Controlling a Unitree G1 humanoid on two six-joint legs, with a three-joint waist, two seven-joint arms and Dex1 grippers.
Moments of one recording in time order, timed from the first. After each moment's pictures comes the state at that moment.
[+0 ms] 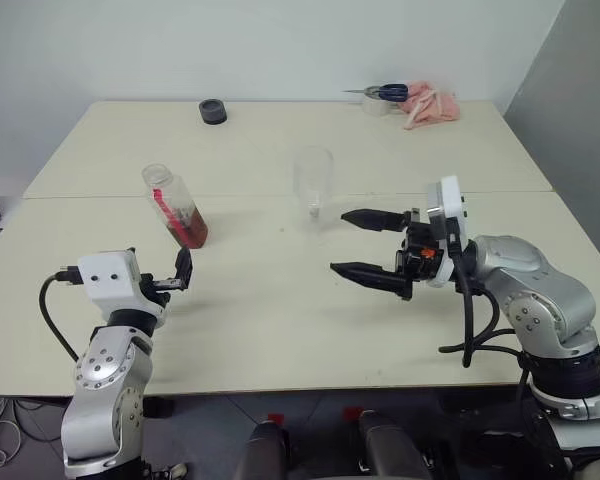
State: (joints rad) left arm 0.01 0.33 0.36 -0.40 -0.31 0.40 -0.12; right arm -0.52 -0.52 0.07 -0.40 0.68 0.65 0.93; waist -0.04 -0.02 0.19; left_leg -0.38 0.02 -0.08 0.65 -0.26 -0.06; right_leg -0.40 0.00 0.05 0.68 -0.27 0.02
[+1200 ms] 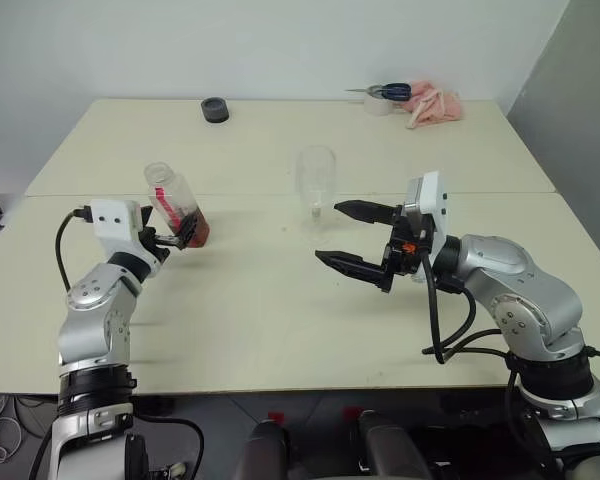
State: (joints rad) left arm -0.42 0.50 0.32 0.25 -0.31 0.23 -0.45; right arm -0.53 -0.47 0.10 -0.42 0.61 0.64 0.75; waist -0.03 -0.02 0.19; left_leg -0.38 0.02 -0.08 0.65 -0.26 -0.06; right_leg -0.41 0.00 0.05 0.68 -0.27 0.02
